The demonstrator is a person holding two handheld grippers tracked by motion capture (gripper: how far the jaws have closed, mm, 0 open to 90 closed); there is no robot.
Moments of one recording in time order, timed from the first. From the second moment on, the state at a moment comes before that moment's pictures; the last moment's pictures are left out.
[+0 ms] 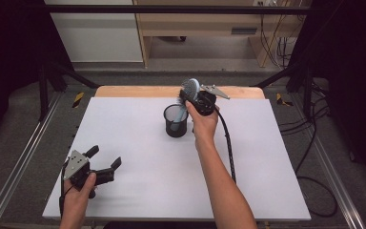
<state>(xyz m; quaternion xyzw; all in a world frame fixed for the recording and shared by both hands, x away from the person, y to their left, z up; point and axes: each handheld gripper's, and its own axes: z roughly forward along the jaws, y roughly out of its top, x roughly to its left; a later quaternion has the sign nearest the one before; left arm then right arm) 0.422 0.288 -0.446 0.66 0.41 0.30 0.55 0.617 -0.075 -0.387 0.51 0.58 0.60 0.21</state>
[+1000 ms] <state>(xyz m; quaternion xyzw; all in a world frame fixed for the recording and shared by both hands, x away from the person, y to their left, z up) 0.422 0.288 -0.446 0.67 0.41 0.30 0.55 0.617 -0.078 -0.393 0.51 0.58 0.60 0.20</state>
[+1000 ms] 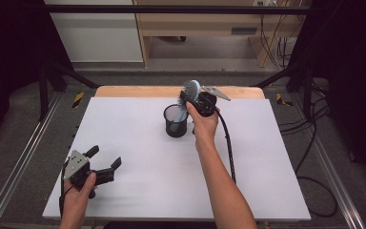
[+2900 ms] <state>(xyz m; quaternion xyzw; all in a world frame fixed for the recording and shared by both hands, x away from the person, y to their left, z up) 0.422 0.284 -0.447 0.68 0.40 0.29 0.54 0.616 -0.089 -0.397 0.53 0.55 0.62 0.16</state>
